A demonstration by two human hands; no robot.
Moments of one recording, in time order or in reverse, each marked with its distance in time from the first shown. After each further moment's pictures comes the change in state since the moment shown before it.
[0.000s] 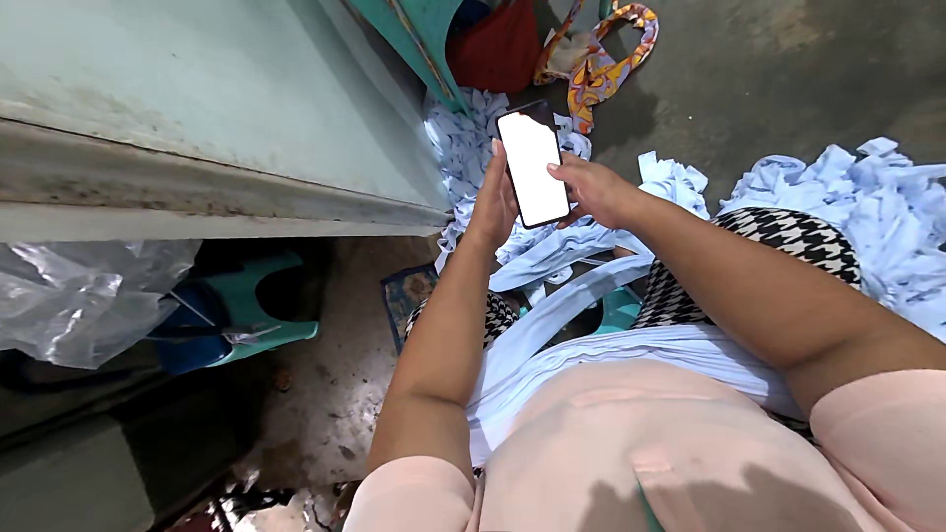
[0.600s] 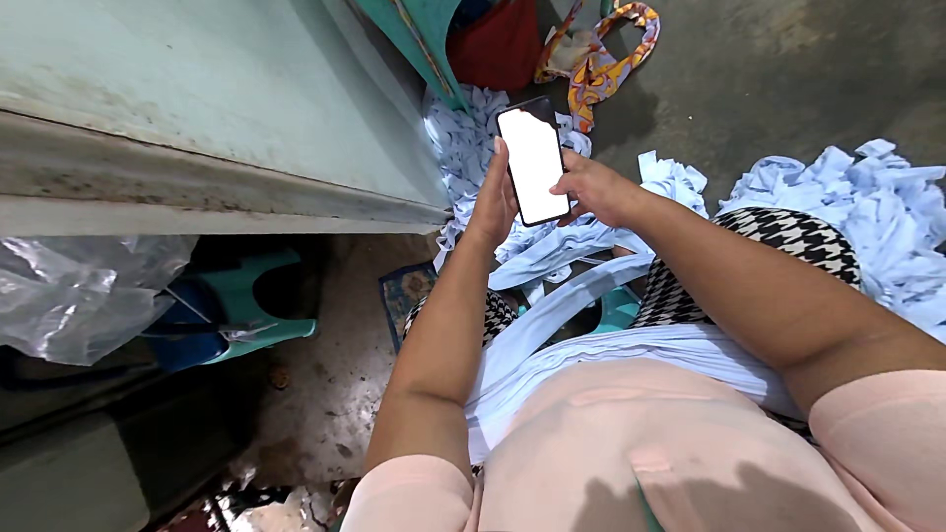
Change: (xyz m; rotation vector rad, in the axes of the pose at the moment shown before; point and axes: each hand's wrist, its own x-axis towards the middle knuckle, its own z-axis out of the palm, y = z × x) left_hand -0.001 0.002 0.002 0.018 0.015 -0.016; right_hand 0.000 -0.002 0.001 -0.045 -0.003 -0.004
